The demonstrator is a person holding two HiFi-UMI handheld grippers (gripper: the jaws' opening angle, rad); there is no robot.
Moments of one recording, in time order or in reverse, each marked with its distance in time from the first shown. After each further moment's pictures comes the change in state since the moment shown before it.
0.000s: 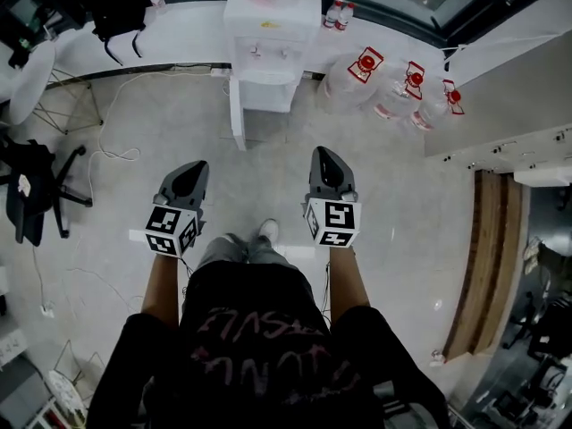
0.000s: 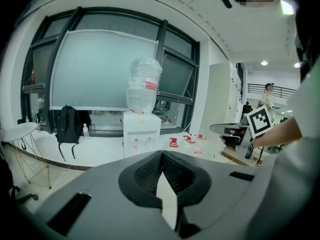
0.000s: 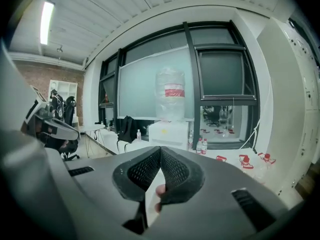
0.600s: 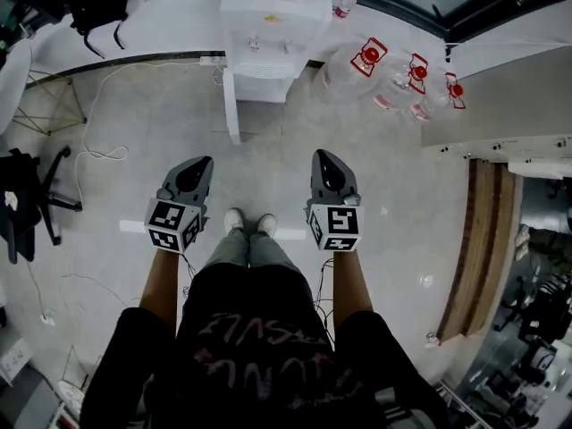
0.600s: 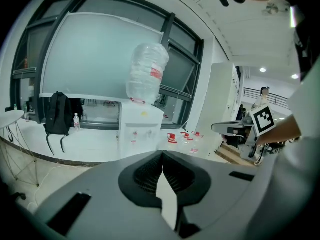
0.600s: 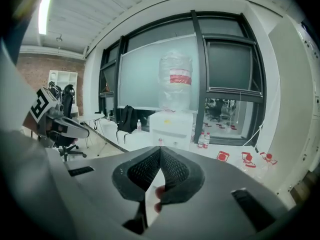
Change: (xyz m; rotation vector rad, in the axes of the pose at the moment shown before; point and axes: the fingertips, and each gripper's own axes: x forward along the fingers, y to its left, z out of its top) left arm 0.071 0.061 -0.021 -0.038 0.044 -0.094; right arm 0.070 0.018 -0.025 -0.037 0.121 0.005
